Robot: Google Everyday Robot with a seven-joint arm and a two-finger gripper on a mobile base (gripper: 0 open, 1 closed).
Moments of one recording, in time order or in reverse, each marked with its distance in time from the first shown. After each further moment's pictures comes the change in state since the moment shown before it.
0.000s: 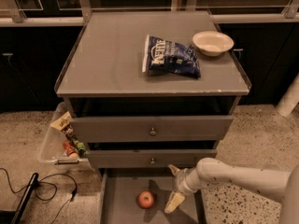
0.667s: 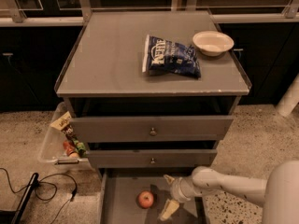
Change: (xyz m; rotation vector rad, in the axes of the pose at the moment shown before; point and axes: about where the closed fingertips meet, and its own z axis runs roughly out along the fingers) arm 0.033 0.014 0.074 -0.070 -0.064 0.049
